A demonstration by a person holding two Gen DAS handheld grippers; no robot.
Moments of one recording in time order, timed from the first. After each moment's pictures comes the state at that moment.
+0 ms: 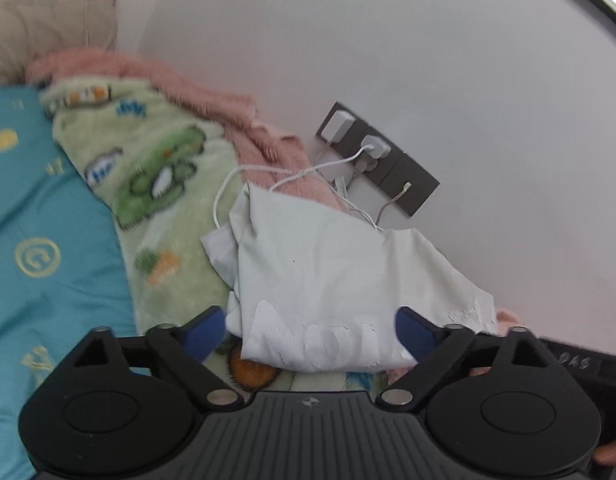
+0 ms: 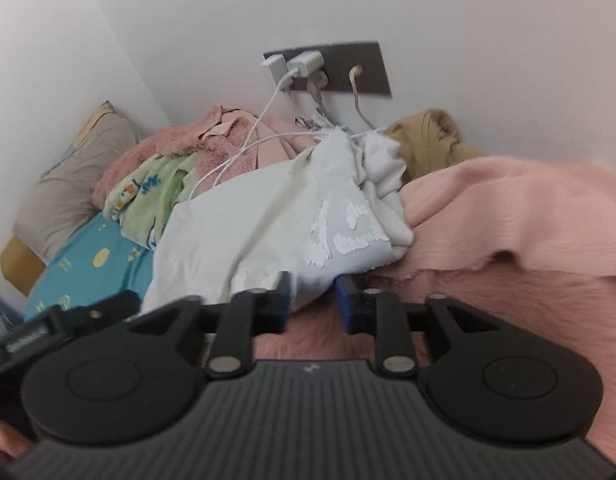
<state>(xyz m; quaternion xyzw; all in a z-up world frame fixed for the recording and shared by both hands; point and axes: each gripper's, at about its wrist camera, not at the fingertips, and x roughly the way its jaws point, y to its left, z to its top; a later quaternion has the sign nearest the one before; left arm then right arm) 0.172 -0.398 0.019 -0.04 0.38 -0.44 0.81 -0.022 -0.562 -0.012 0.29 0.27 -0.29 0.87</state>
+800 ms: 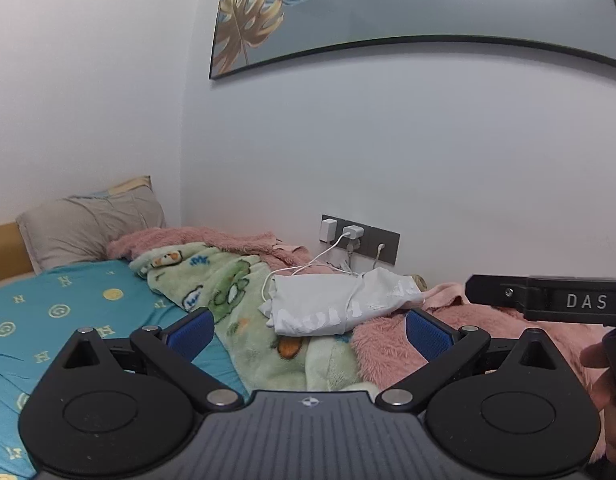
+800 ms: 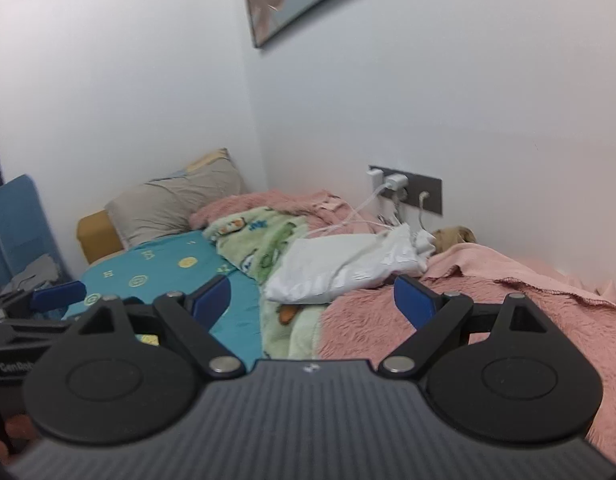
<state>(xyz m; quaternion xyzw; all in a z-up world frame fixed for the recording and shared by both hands) -0.098 -0.232 0.110 0.05 0.15 -0.39 0.91 -0.205 -0.378 0.071 0.11 0.14 -0.21 0.96</state>
